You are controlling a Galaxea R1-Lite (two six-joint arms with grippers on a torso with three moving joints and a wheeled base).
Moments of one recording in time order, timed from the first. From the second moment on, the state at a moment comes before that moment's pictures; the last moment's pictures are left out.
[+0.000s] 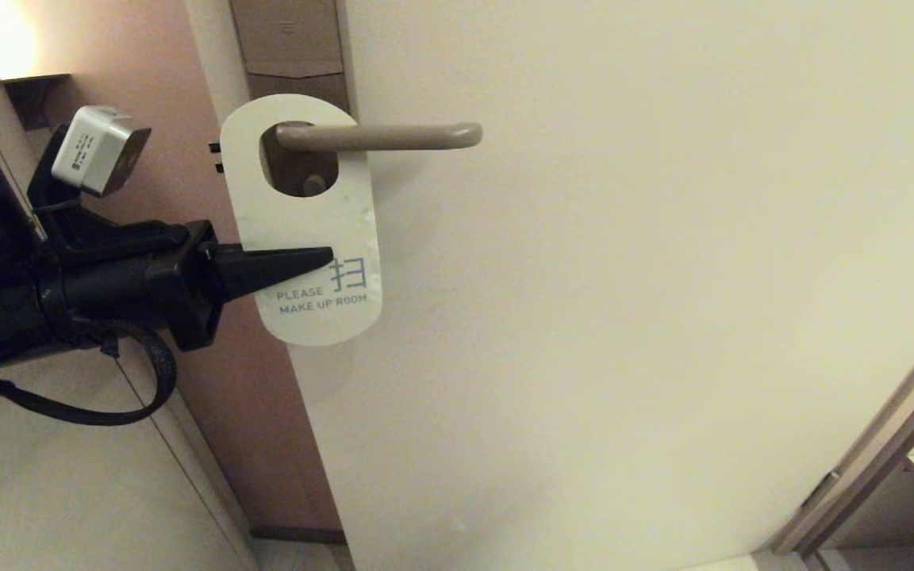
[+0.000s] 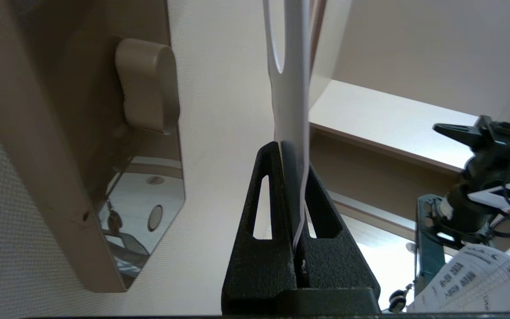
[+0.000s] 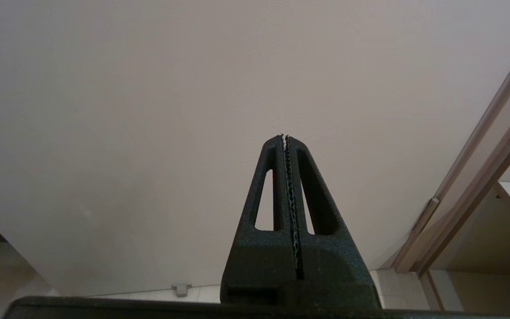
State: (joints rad) left arm -0.20 1.49 -0.80 -0.73 -0.98 -0.11; right arm 0.00 0.00 0.00 0.00 0.00 0.02
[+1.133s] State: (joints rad) left arm -0.35 1.44 -0.80 -0.72 -0.61 -0.06; right arm 0.00 0.00 0.00 0.00 0.00 0.02
